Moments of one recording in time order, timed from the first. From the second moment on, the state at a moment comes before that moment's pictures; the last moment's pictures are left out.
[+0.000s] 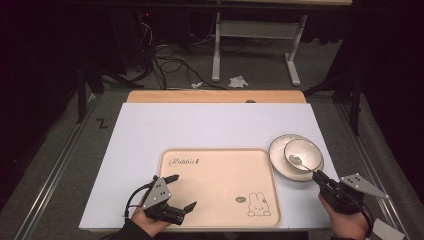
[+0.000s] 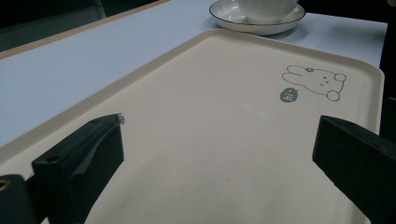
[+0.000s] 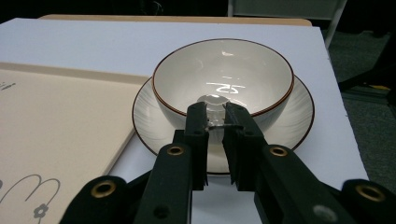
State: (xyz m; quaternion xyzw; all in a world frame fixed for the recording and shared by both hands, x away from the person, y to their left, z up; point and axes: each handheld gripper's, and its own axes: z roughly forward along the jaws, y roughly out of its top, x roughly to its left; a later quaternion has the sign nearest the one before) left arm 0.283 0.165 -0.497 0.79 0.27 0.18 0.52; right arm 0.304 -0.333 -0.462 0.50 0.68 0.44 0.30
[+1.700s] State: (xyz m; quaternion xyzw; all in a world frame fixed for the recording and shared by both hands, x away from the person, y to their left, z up) left arm 0.282 0.163 -0.496 0.79 0.27 0.19 0.52; right arm 0.301 -0.339 -0.455 0.48 0.68 0.44 0.33
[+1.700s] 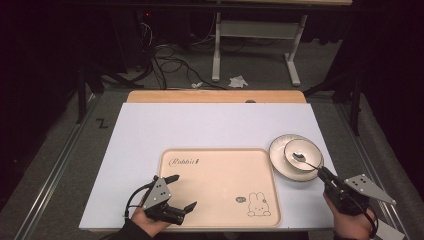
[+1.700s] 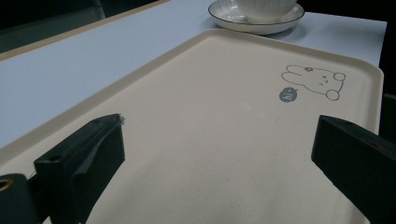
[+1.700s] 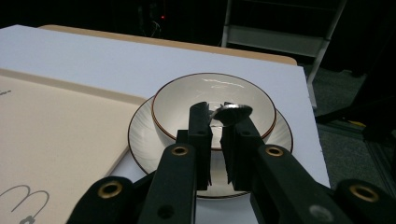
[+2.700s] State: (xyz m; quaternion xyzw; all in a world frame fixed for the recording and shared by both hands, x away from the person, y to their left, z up) left arm 0.282 0.165 -0.496 0.79 0.27 0.19 0.52; right arm 0.291 -0.331 -0.432 0.44 0.68 0.46 0.36
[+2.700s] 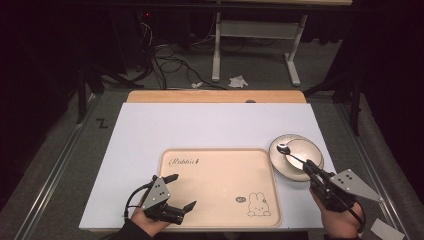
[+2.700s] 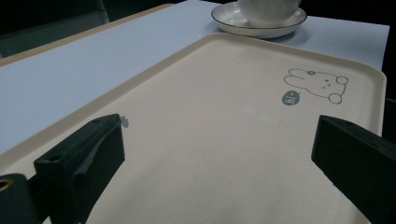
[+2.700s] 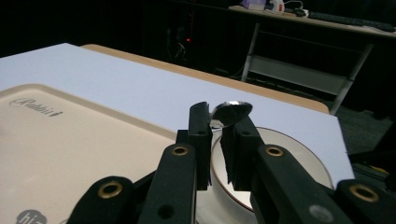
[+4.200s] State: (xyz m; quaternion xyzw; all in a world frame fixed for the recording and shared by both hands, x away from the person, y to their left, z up) left arm 0.281 0.173 -0.491 0.77 0.27 0.20 0.54; right arm 0.316 -0.208 -0.438 0.34 0.75 0.47 0.31
